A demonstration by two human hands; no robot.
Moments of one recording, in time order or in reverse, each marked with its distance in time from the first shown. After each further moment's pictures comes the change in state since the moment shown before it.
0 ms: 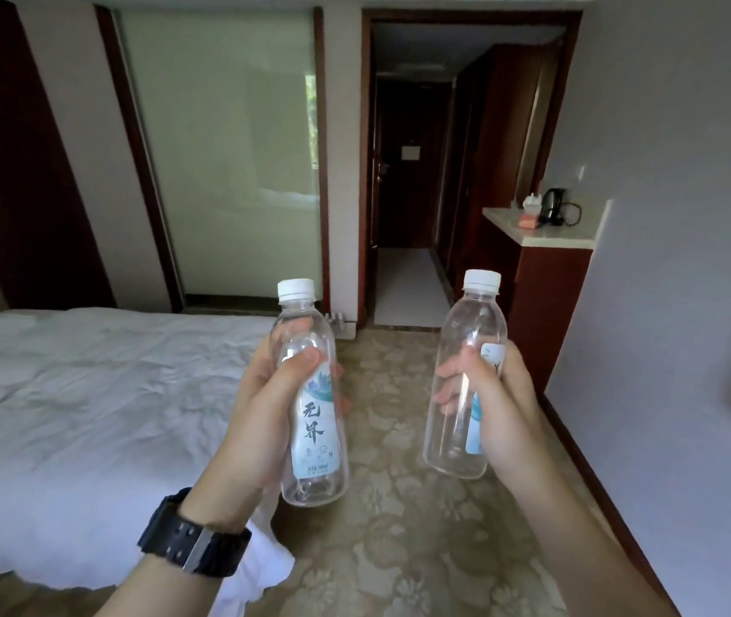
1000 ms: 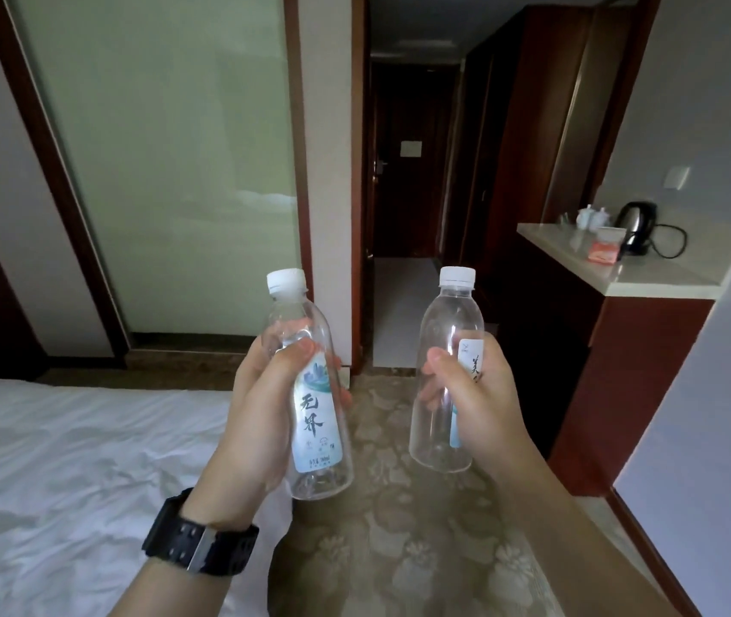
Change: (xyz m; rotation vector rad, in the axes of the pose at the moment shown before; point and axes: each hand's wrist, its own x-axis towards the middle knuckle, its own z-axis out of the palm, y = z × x) left_hand 0.688 -0.180 -0.079 0.013 0.031 0.012; right_hand 0.649 0.263 0.130 -0.066 -0.036 0.010
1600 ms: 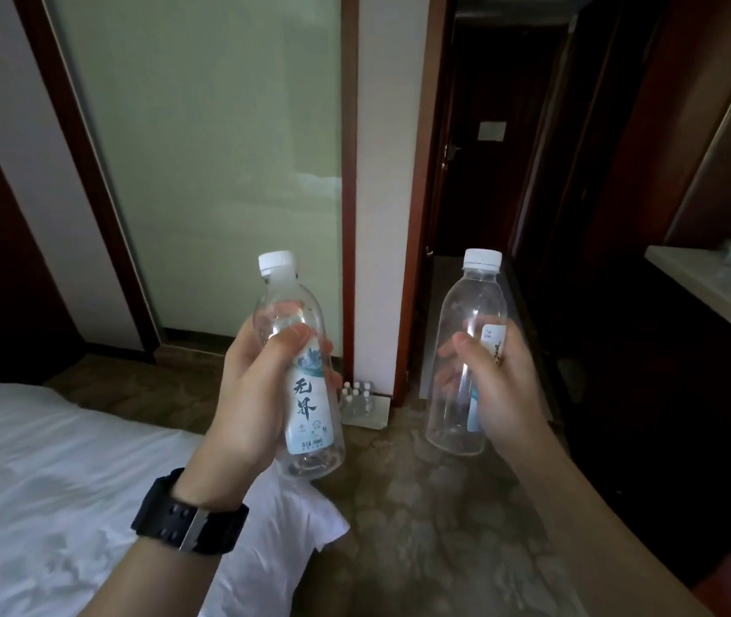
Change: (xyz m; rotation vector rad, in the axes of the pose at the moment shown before) left_hand 0.414 -0.104 -0.053 0.168 0.188 0.112; right_hand 0.432 0.162 0.079 0.075 -0.119 0.037
